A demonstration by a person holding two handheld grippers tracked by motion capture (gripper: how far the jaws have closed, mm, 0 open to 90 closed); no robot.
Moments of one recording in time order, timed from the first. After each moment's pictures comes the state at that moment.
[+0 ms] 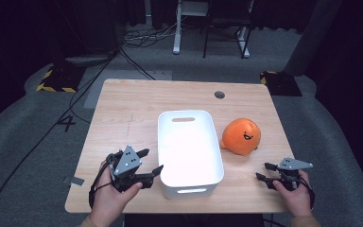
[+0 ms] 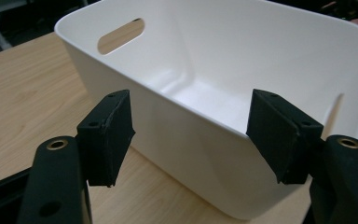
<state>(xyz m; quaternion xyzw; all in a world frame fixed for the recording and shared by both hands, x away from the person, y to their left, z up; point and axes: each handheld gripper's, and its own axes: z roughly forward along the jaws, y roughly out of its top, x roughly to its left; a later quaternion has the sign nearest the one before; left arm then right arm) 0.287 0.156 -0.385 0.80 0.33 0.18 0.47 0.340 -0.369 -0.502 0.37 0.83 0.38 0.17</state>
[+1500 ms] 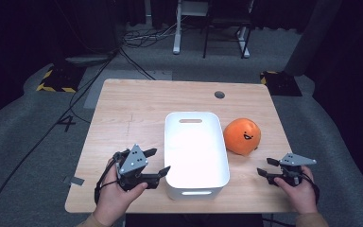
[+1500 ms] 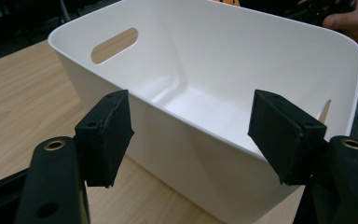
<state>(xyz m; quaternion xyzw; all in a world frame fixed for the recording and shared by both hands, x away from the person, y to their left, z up) 0.281 0.149 -0.377 0.81 0.29 0.17 0.49 0.345 -0.366 -0.478 0.37 0.82 0.40 0.19</state>
